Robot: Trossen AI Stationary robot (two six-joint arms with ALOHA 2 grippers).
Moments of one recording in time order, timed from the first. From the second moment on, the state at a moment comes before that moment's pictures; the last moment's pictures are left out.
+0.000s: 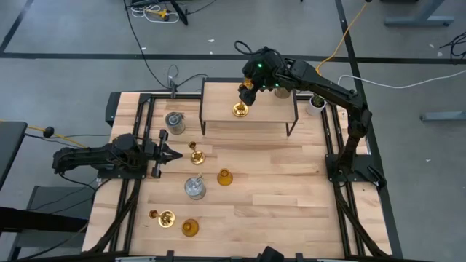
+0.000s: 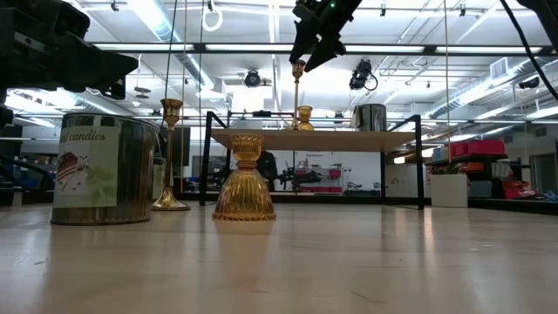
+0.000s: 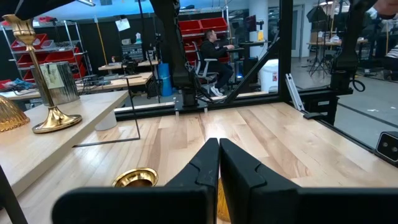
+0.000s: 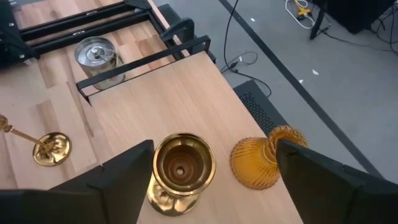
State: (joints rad) left arm 0.07 0.01 0.01 0.07 0.13 0.08; right arm -0.44 1.82 2.03 -0.95 0.12 -0.01
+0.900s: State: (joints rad) left arm 0.07 0.01 0.01 0.07 0.13 0.08; right arm -0.43 1.73 2.03 -0.94 0.11 -0.04
